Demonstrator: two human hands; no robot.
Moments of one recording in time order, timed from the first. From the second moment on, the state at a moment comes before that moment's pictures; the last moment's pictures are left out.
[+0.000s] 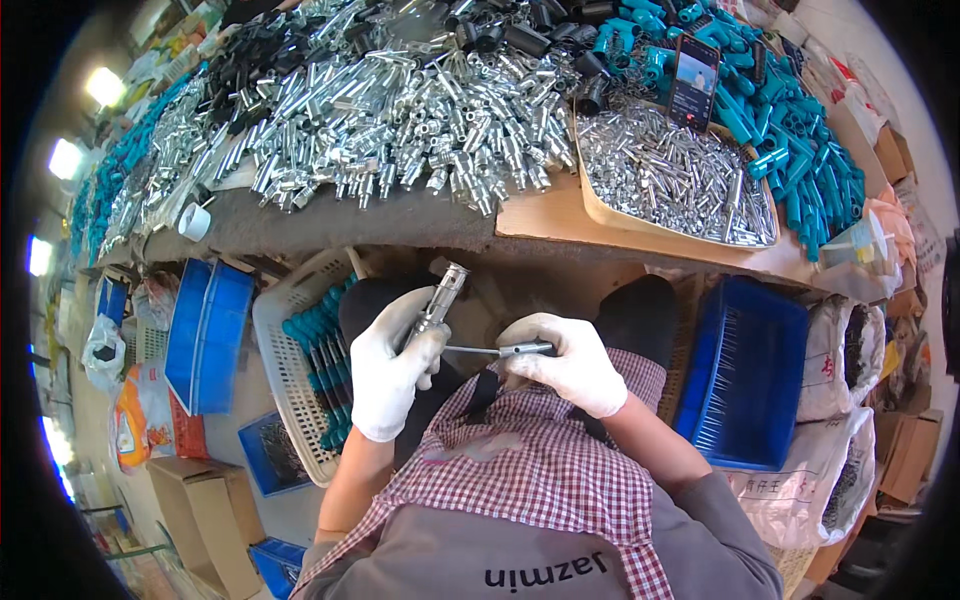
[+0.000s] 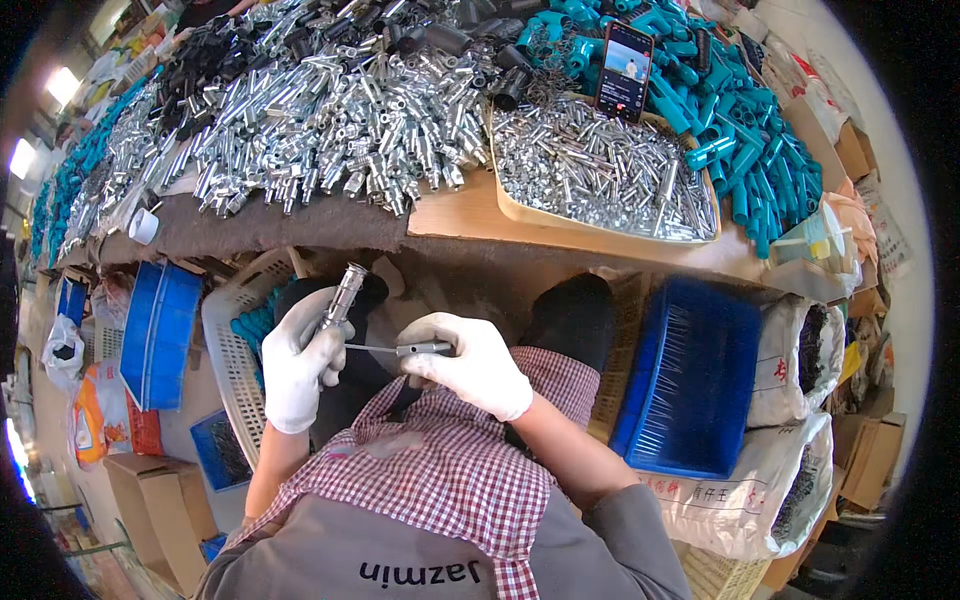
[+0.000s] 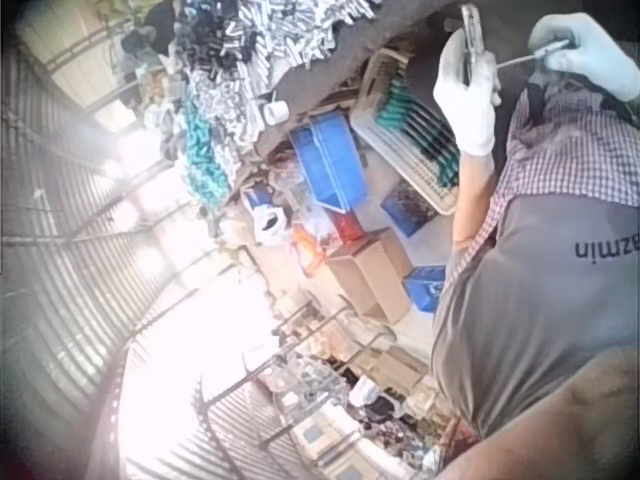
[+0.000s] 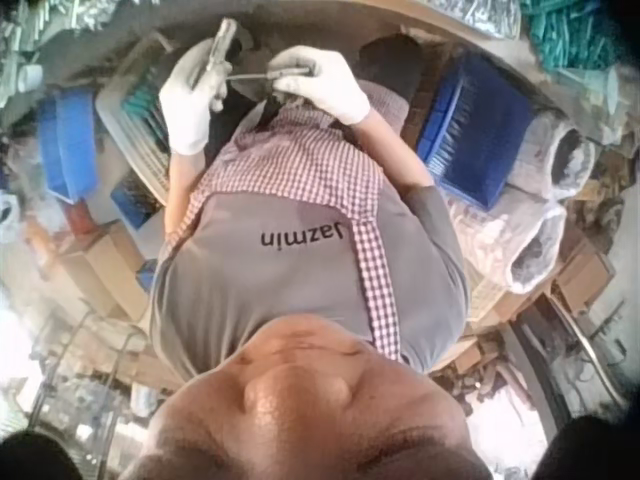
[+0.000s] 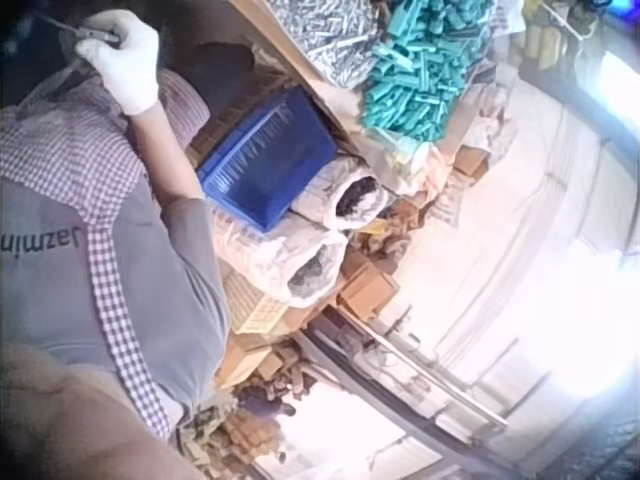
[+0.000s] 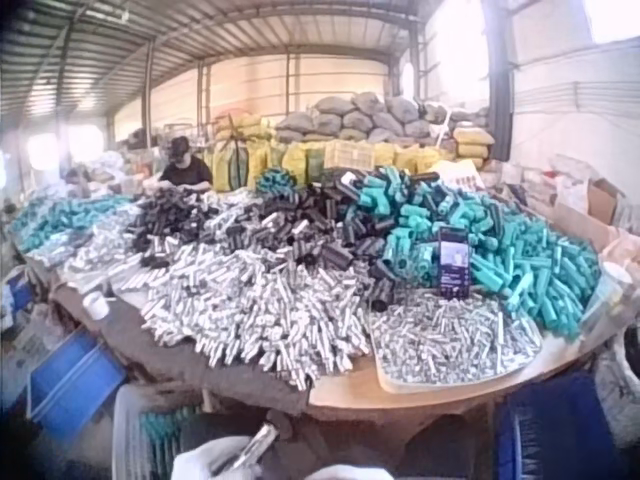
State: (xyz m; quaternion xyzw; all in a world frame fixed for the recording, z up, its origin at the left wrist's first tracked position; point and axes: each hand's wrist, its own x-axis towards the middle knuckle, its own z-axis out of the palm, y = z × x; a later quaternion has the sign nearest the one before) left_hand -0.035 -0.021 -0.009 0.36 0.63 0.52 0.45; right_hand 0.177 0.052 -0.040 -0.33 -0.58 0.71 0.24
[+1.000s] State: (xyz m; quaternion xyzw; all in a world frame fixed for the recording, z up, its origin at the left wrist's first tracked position) left_hand -0.030 -0.034 0.005 0.67 0.59 0.35 0.30; right_hand 0.221 0.065 0.018 -0.37 -0.77 0.48 0.19
